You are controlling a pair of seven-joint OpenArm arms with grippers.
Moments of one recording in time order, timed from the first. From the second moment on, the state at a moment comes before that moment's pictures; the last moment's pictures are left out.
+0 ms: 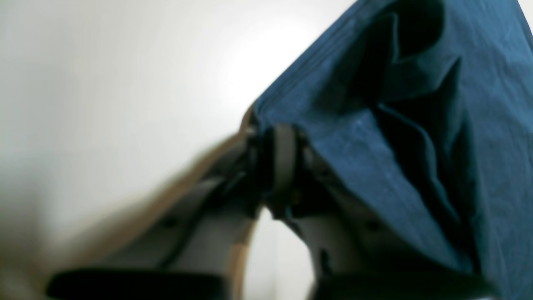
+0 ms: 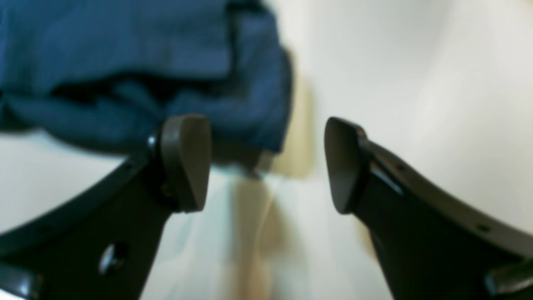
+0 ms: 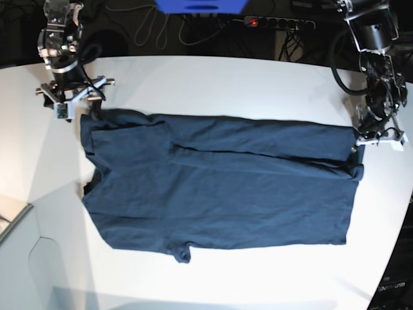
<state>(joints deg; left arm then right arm) -1.7 -15.4 -26.8 59.6 -38.9 0.1 27.8 -20.3 4.3 20.3 80.4 -5.4 20.5 -2.4</state>
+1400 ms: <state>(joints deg) 1.6 -18.0 -27.2 76.8 -39.3 0.1 36.4 -16.1 11.8 19.9 96.5 -4.9 25.7 -12.3</state>
